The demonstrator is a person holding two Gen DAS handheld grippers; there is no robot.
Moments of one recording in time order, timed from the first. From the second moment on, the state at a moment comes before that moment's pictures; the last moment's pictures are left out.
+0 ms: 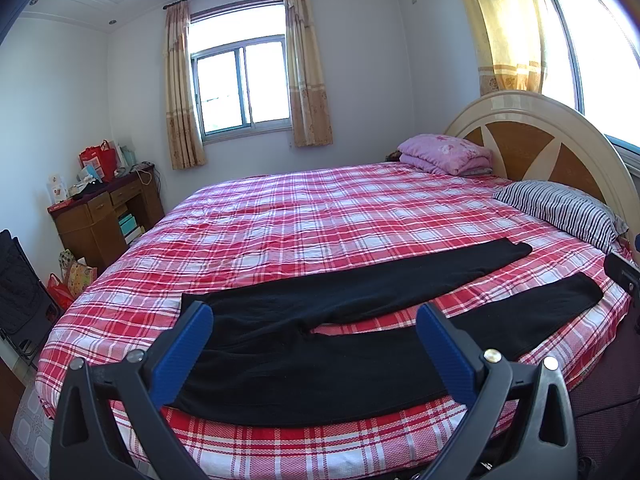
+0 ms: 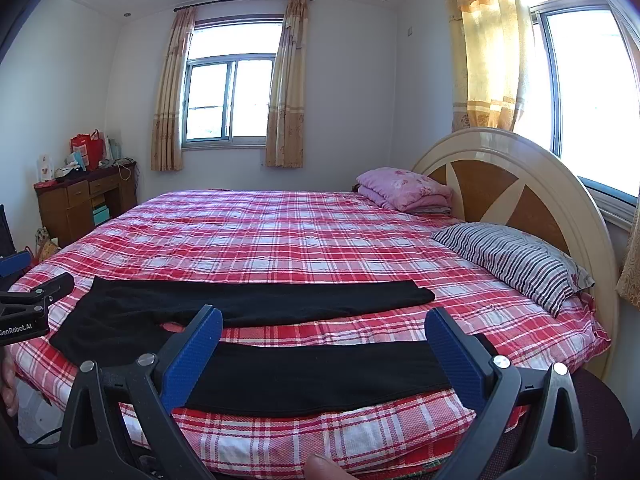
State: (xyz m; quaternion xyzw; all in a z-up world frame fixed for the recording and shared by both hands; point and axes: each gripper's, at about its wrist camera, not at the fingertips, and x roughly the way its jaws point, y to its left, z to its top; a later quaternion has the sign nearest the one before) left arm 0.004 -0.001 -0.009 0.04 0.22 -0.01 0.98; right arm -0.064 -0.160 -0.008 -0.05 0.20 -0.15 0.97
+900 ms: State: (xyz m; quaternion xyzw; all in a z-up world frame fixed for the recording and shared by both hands) left arm 0.157 0.113 -0.091 0.09 0.31 0.11 0.94; right arm 0.038 -0.223 -0.087 -0.05 0.30 -0.16 0.94
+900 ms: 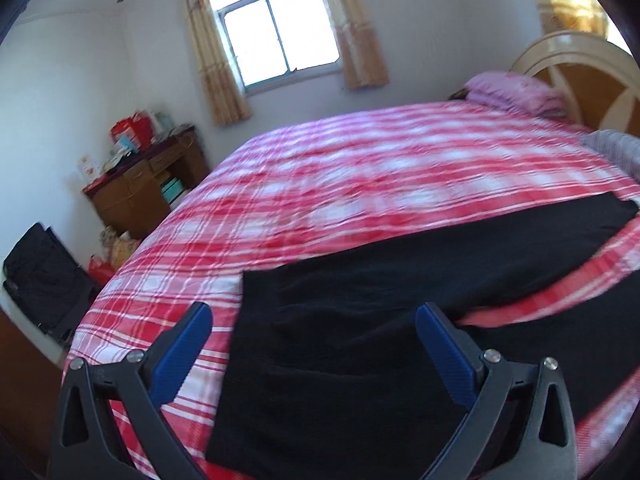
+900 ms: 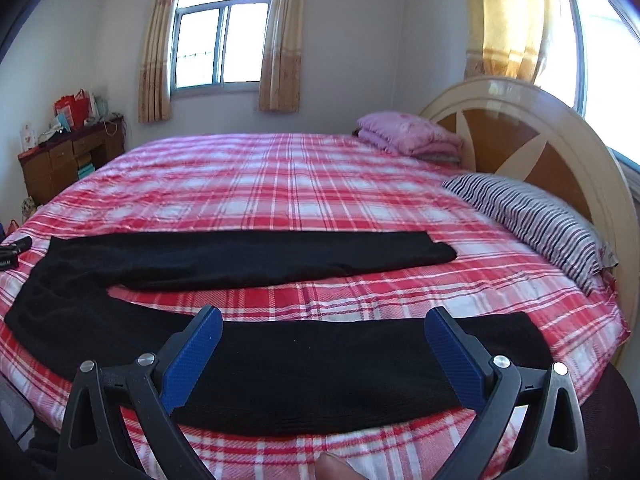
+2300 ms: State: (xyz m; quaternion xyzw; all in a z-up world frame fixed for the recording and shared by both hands) left arm 0.324 0.236 -0.185 -0.02 0.47 0.06 0.88; right arm 0.274 -0.522 -0.132 0.02 0.47 -0.26 0.85
